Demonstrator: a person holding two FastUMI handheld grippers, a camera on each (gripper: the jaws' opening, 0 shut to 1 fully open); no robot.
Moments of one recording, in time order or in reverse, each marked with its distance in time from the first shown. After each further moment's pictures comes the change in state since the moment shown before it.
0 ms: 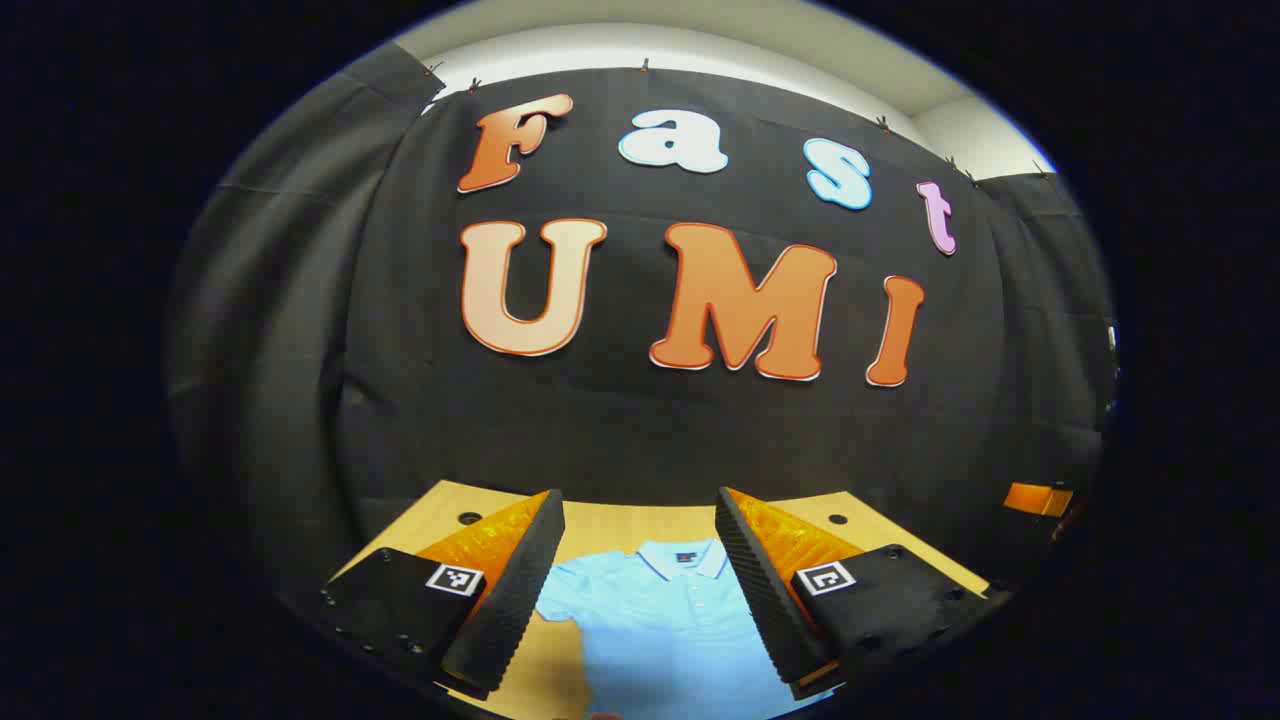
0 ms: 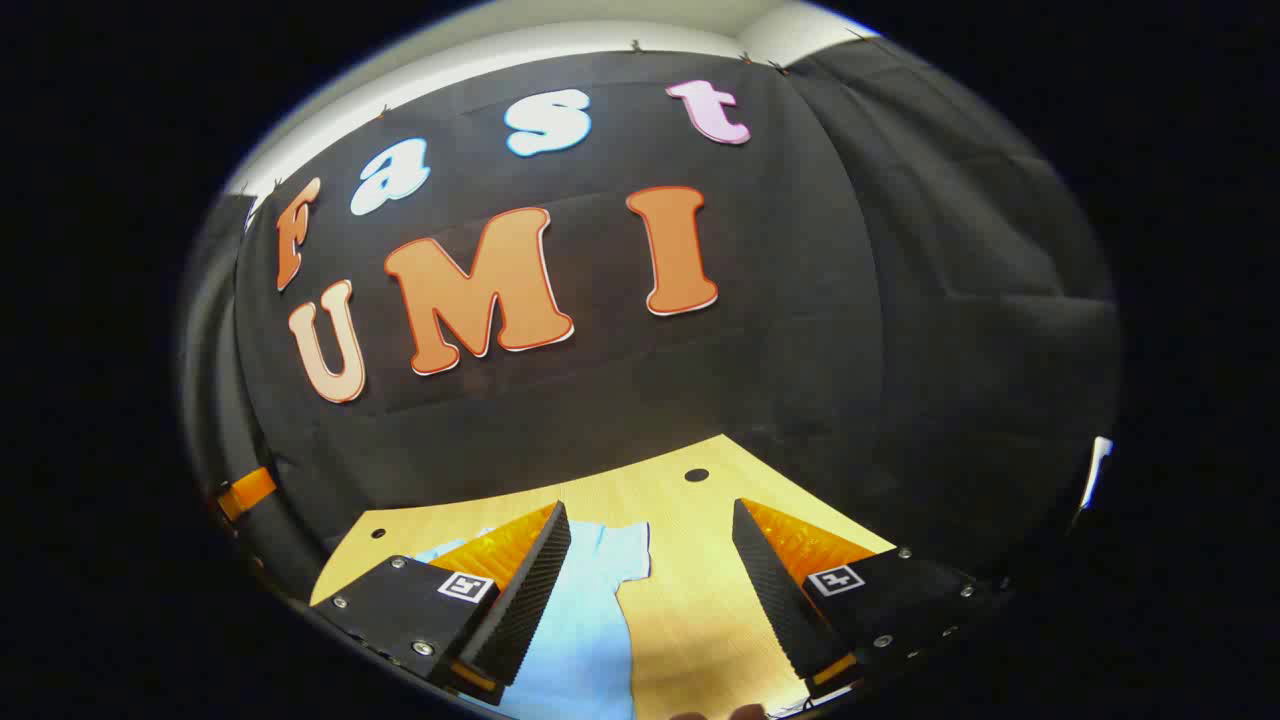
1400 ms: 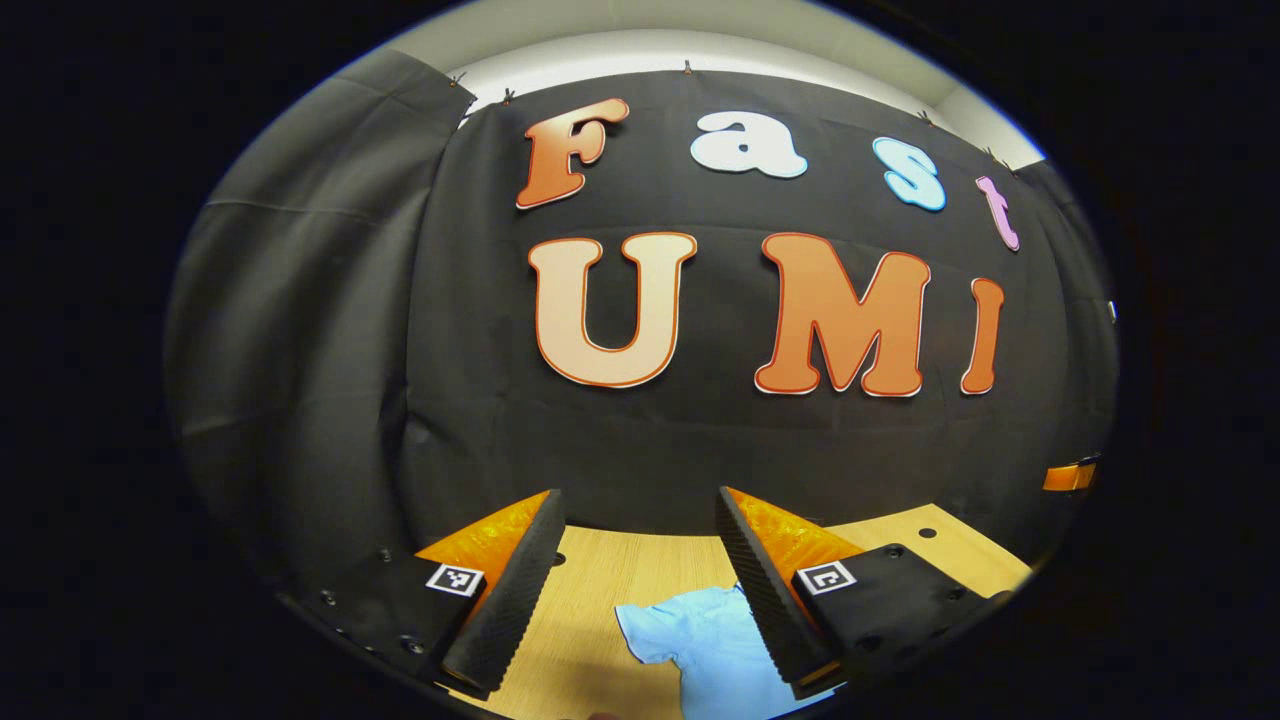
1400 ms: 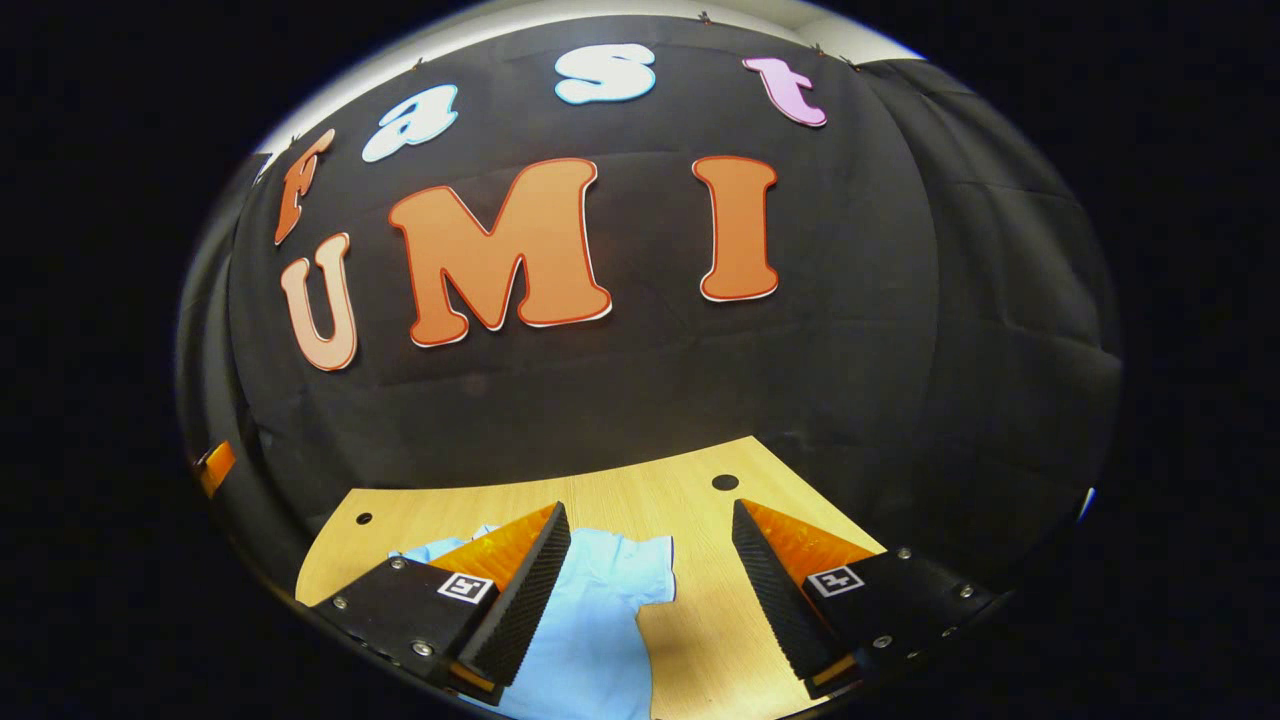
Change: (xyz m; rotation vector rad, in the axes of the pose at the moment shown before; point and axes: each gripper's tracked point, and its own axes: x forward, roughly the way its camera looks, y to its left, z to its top) left arm 0.063 0.074 0.027 0.015 -0.036 0.173; right arm 0.092 0.027 0.008 -0.084 0.163 0.033
